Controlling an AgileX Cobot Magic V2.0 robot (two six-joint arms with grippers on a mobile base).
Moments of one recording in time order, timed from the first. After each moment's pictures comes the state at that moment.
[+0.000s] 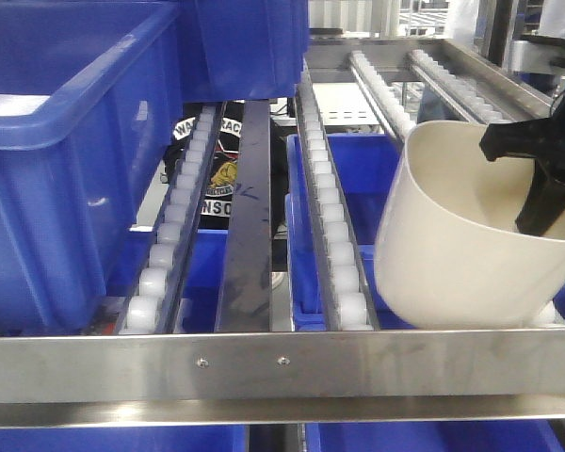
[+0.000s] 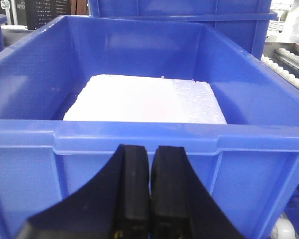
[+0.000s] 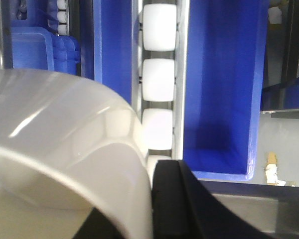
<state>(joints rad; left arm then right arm) -0.10 -0.01 0.01 -0.07 0.06 0.02 0.13 1.59 -0.97 0.13 0.55 0.06</state>
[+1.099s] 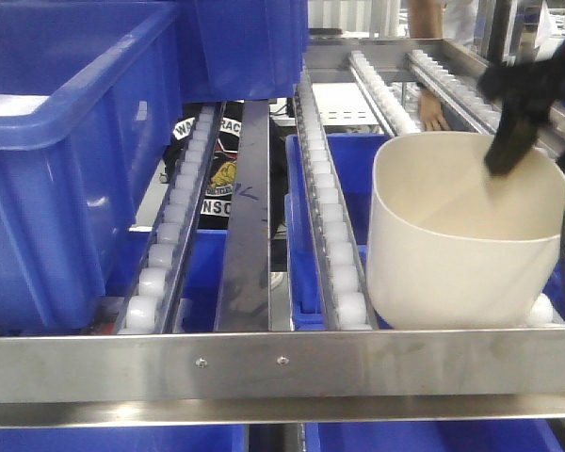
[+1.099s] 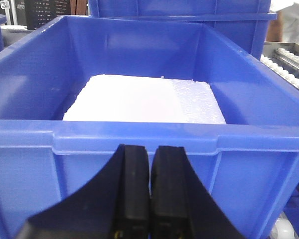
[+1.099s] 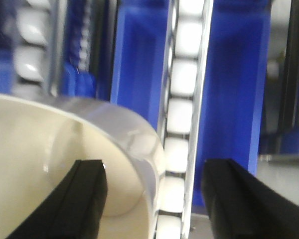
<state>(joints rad) -0.10 -0.01 0.01 -0.07 0.06 0.02 0.17 1.44 -0.97 0.13 0.51 0.03</state>
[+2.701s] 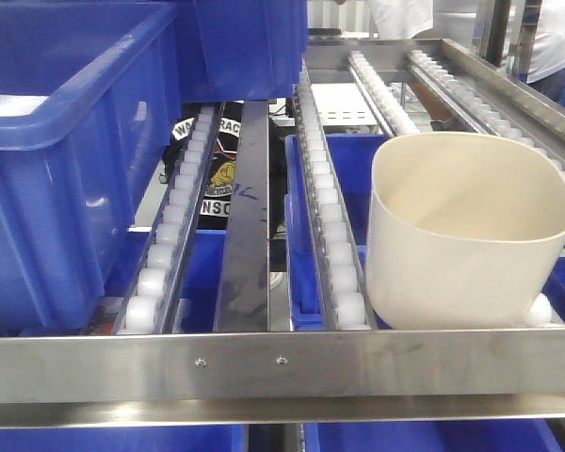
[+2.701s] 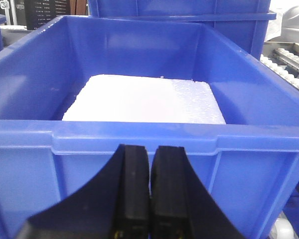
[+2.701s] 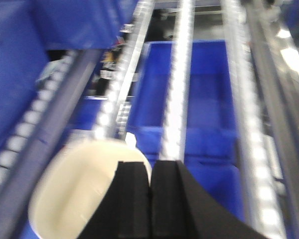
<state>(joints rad) -0.10 -0.01 0.01 -0.07 0.06 0.02 0.12 0.47 -0.44 0.13 0.28 0.02</state>
